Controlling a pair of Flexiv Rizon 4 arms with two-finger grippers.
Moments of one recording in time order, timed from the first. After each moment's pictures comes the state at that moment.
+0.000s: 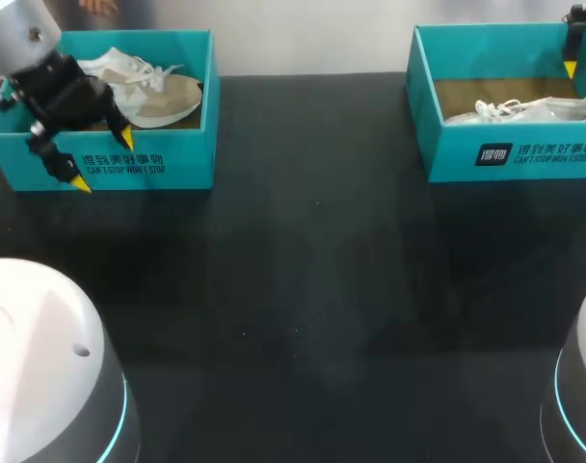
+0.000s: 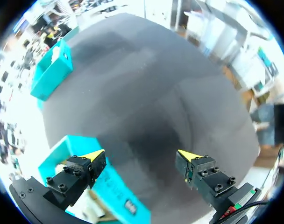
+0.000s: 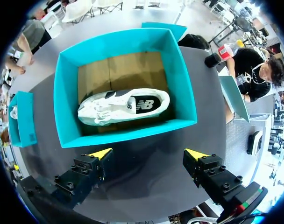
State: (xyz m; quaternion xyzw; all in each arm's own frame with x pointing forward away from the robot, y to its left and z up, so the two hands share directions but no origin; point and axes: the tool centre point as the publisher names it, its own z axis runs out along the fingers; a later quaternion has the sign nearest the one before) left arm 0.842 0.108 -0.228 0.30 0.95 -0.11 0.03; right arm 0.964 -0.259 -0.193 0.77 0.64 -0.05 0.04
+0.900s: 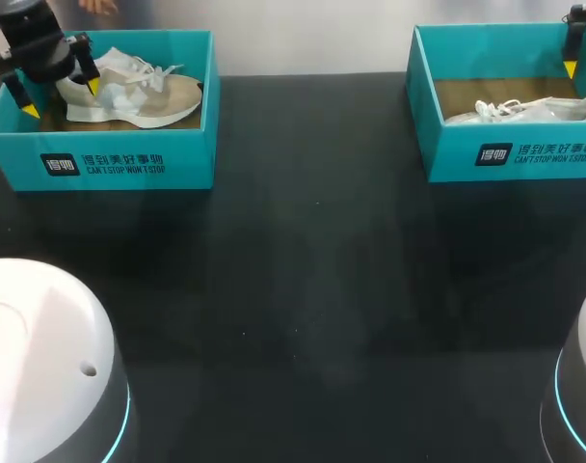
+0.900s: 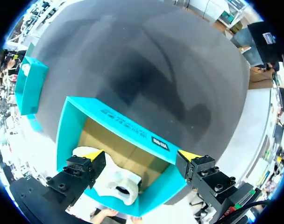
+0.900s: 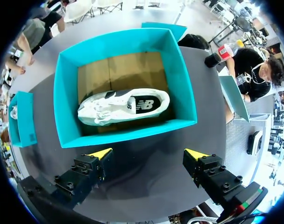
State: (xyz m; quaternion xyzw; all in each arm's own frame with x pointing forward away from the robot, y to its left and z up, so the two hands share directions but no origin) left arm 0.964 0.179 -0.211 0.50 0.86 0.03 0.06; right arm 0.964 -0.259 -0.193 0.77 0.64 -0.05 0.04
